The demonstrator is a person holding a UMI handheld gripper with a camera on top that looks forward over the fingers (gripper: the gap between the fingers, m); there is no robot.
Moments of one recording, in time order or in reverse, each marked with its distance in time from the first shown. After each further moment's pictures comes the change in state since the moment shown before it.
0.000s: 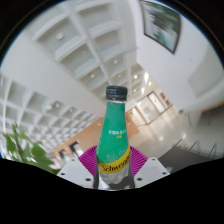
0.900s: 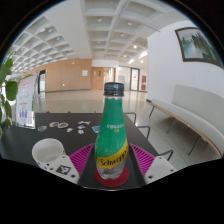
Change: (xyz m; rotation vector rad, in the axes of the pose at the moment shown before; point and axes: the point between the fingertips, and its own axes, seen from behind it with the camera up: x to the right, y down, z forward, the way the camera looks) arm 0.275 0.169 -0.048 -0.499 0.403 -0.591
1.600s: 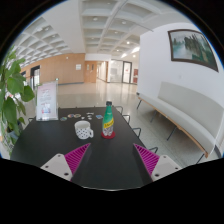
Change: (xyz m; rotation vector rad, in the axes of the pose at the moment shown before) arm -0.004 -0.011 -0.349 -0.098 0.087 0.012
